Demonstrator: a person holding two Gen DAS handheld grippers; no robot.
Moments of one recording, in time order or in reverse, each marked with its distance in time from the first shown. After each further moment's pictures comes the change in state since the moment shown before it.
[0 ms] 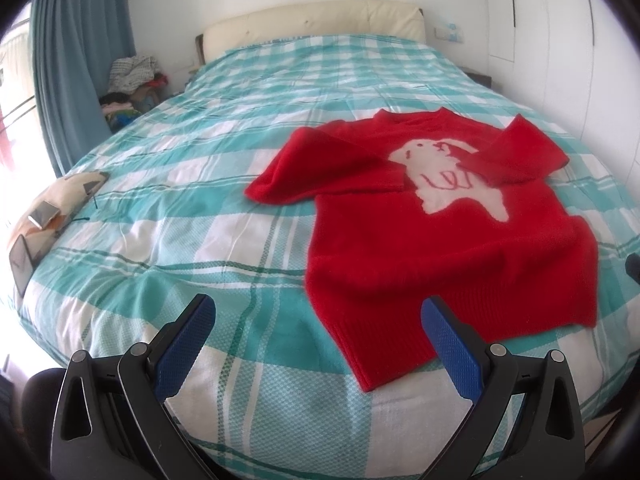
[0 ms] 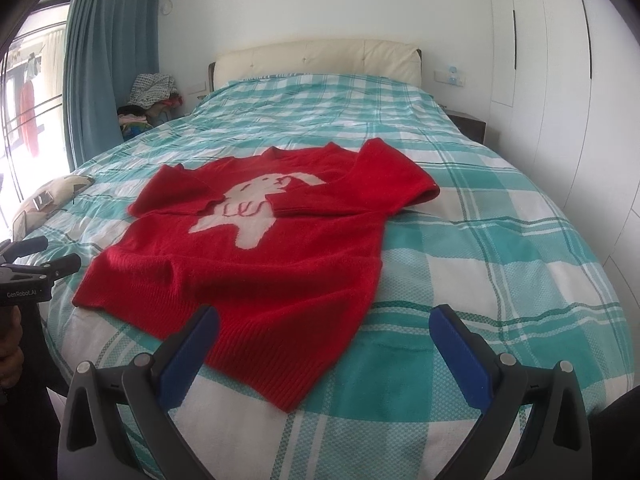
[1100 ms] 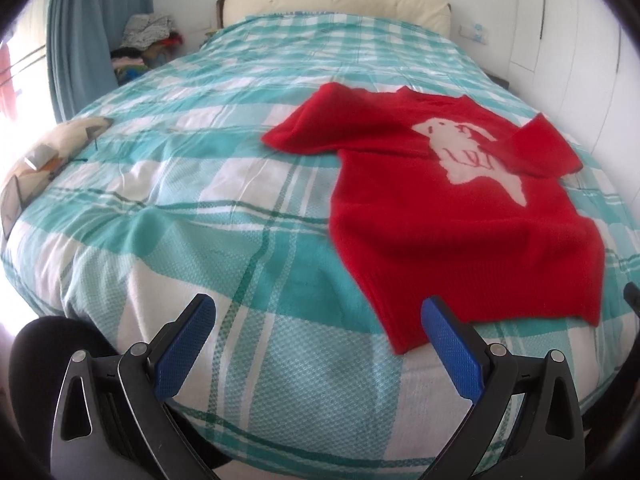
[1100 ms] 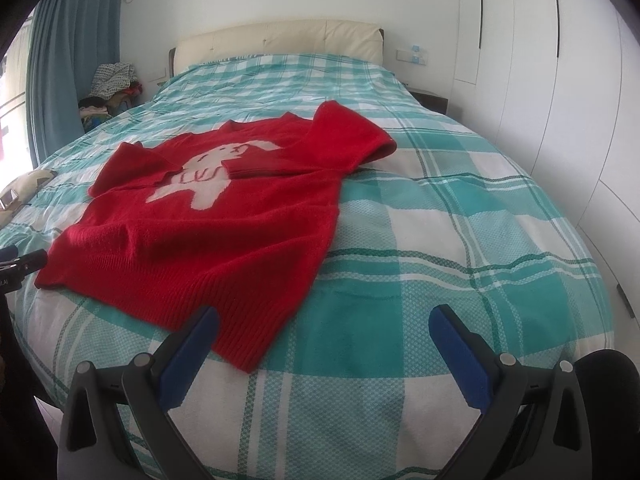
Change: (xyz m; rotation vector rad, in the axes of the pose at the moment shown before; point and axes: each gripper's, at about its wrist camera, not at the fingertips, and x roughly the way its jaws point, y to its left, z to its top) left arm 0.016 0.028 -0.033 -0.153 0.105 -0.038; right arm 0.004 -0.012 -0.028 0.056 0.064 -0.146
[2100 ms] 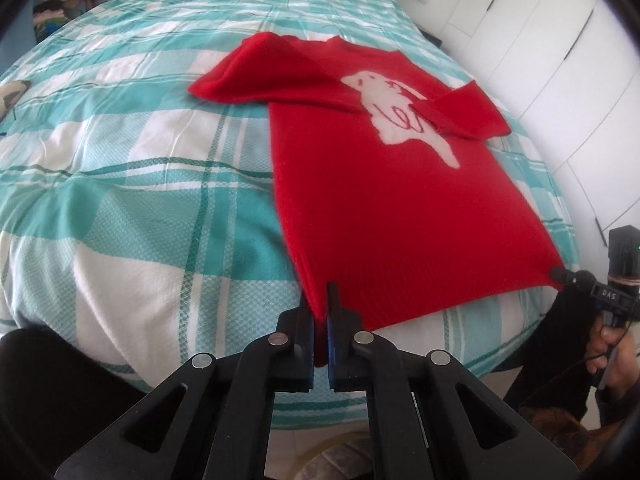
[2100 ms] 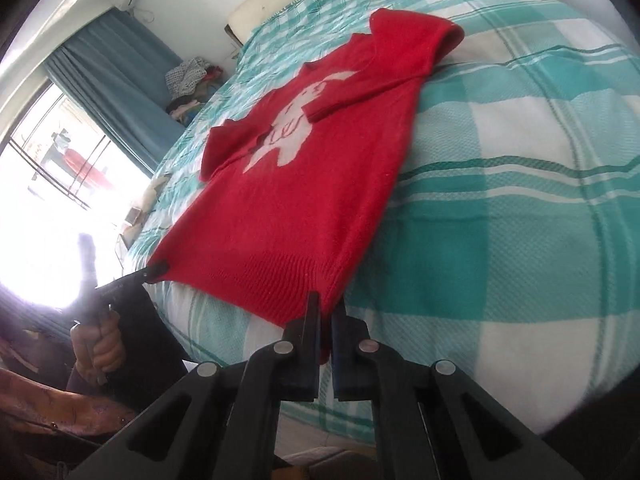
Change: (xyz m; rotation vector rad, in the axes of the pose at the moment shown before) left arm -0.005 0.009 0.011 0.084 0.256 -0.318; right arm 0.024 -0.049 0.004 0.193 0.374 0.567
